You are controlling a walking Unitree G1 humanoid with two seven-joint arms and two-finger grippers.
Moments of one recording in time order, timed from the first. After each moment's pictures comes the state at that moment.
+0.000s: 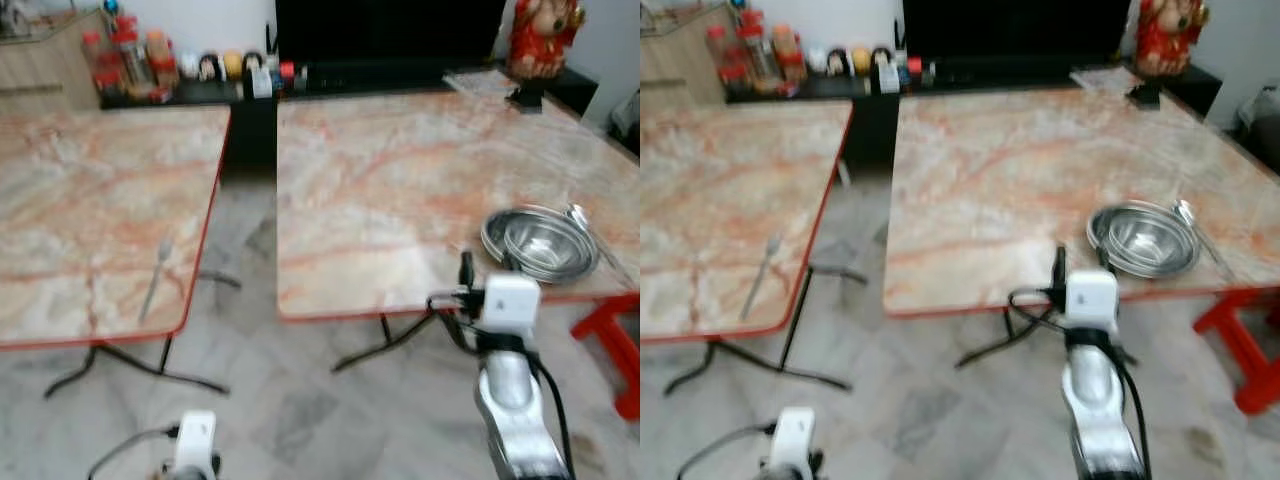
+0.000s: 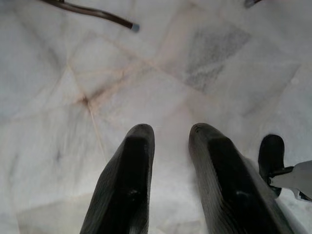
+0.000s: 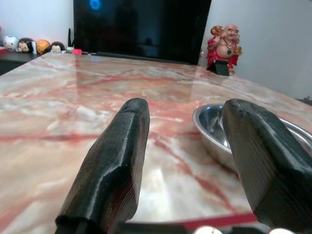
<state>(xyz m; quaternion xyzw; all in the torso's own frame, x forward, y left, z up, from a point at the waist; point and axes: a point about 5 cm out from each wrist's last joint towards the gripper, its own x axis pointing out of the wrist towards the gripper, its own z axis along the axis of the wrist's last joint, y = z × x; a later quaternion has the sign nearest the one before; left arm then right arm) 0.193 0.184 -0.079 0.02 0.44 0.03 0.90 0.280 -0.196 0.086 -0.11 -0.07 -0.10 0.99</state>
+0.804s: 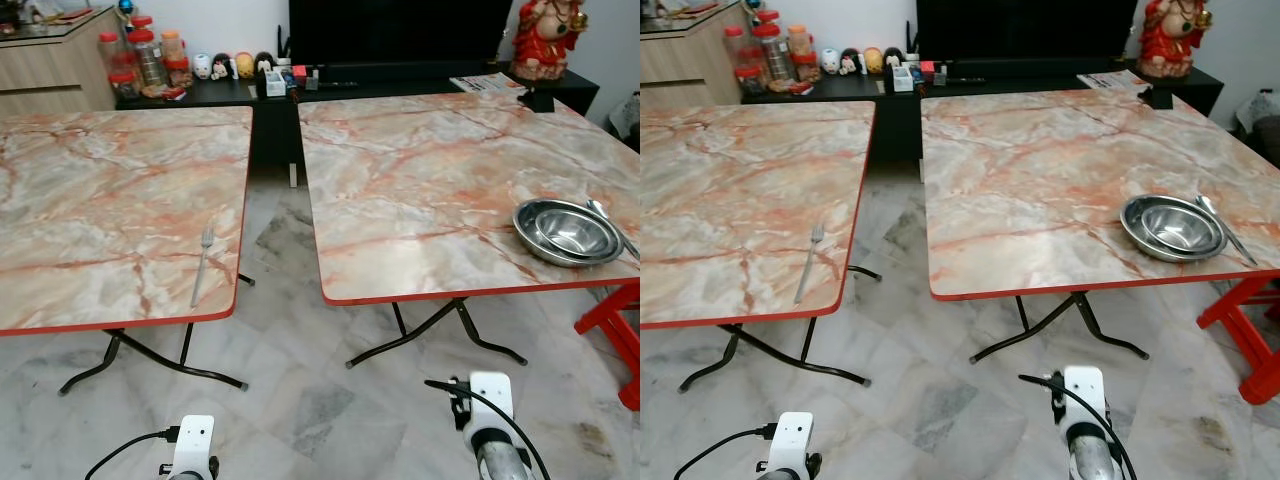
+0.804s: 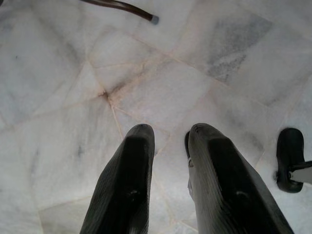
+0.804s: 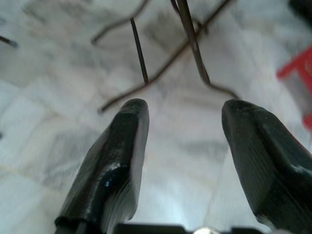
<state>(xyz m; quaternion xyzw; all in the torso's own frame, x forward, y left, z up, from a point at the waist) 0.192 0.191 -0.078 0.04 0.44 0.03 0.90 0.211 -0.218 -0.047 -0.05 0.26 -0.10 0.96</state>
